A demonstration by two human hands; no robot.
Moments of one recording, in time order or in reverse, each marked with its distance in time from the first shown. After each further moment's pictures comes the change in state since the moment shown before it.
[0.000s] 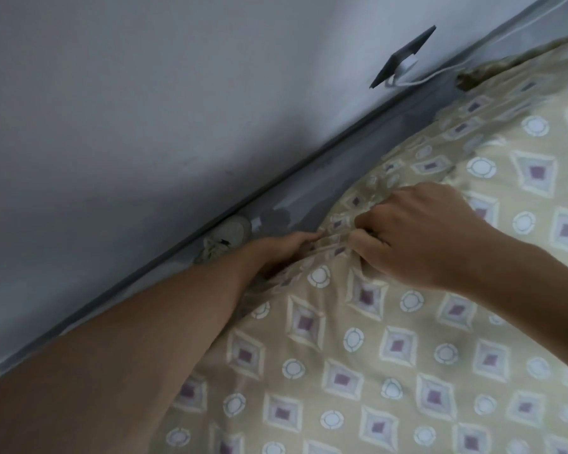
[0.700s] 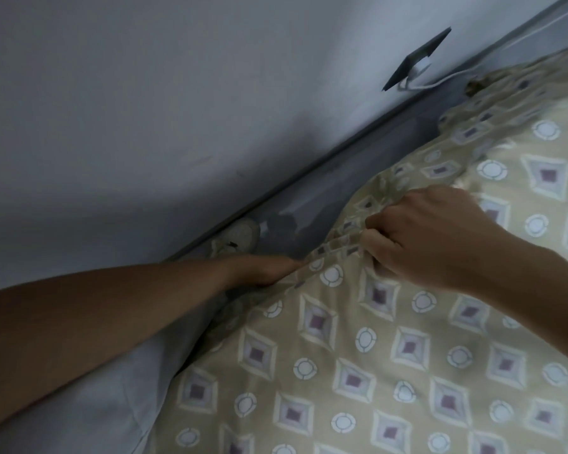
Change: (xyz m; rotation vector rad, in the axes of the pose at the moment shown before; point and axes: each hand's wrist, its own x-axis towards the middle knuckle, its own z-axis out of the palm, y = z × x) left_hand -0.056 -0.021 -0.009 0.616 0.101 0.109; right_hand 0.000 0.008 0.024 -0.145 0.069 -0.117
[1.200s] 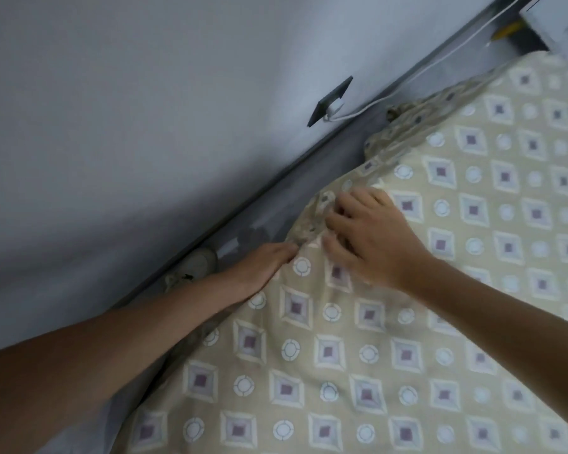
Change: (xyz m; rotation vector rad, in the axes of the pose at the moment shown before) left_hand -0.003 0.090 0.001 -0.193 0.282 0.329; right_hand -0.032 0.038 0.042 0.308 0.239 0.368
